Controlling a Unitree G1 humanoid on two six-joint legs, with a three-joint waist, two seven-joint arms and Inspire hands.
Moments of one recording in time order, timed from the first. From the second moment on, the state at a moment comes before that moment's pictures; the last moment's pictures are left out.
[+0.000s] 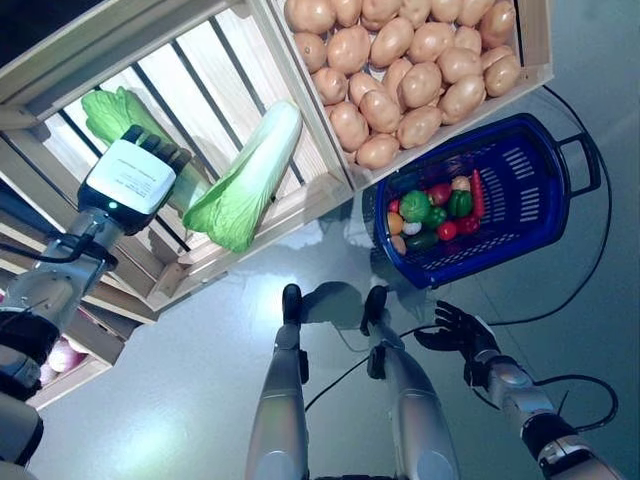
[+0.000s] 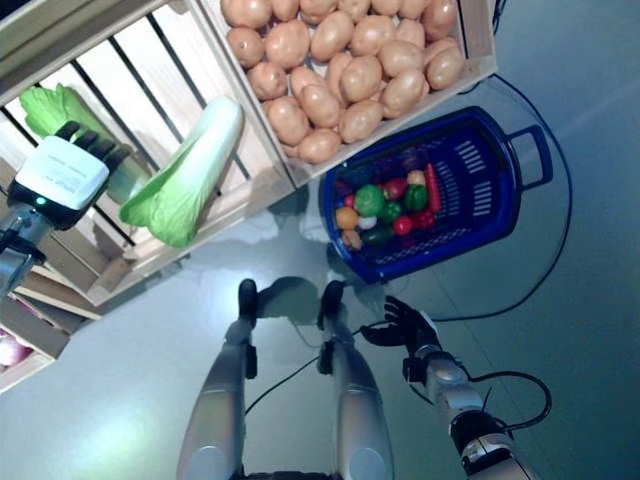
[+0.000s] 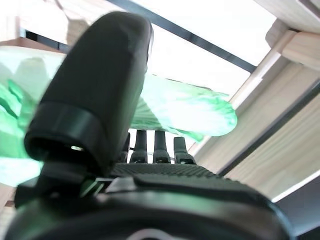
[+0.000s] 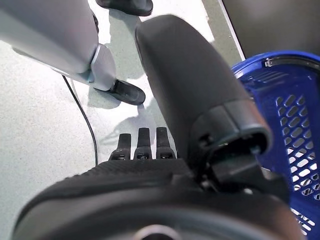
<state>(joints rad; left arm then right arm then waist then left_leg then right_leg) -0.72 1.19 -0.65 0.71 0.99 -0.02 0.57 -0.30 -0.46 0.34 0.82 0.56 -0.08 0.02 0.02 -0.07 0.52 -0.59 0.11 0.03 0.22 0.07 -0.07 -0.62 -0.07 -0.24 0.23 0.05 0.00</state>
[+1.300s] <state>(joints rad) -0.84 1.18 -0.67 0.81 0.99 0.05 0.68 -0.30 -0.47 0.34 0.65 0.56 -0.07 -0.02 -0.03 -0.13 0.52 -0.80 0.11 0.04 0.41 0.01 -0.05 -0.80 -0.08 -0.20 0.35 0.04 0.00</state>
